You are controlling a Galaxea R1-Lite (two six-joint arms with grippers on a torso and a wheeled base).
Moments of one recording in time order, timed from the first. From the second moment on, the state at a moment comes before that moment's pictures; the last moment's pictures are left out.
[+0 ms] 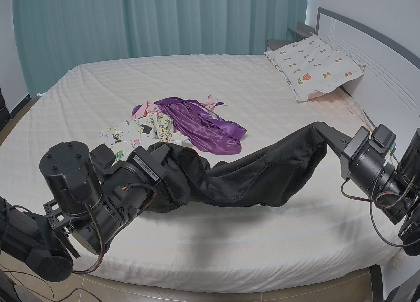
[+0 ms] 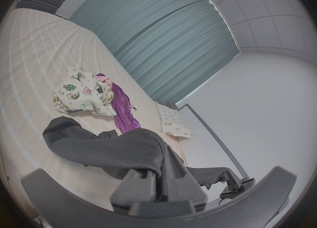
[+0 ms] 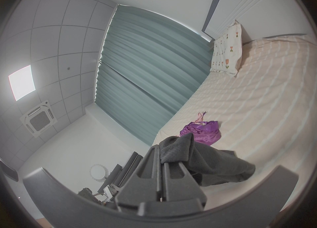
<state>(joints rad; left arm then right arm) -0.71 1.65 -0.50 -1.12 0.32 -0.88 0.58 1.52 -0.41 -1.26 -0.09 0.86</state>
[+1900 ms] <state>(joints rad) -0.71 1.60 -0.51 -1.12 0.32 -0.87 0.61 1.52 -0.43 -1.26 -0.28 0.66</state>
